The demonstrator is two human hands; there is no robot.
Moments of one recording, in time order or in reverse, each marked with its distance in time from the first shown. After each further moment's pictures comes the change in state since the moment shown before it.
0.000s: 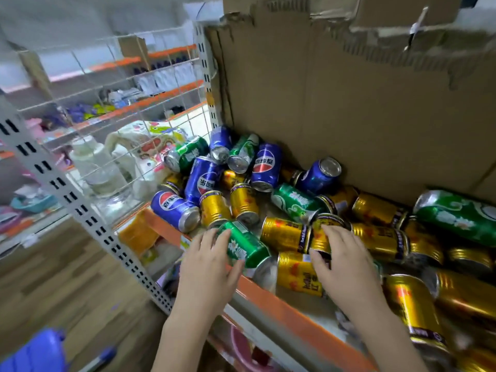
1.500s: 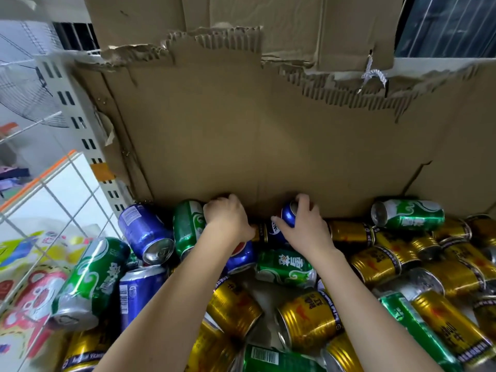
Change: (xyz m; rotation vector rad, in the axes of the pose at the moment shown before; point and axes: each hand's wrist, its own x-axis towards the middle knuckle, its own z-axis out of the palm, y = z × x) left_hand 0.309 0.053 0.034 0.191 -0.404 0.530; right_hand 0.192 -0.034 0.032 -0.081 0.260 0.649
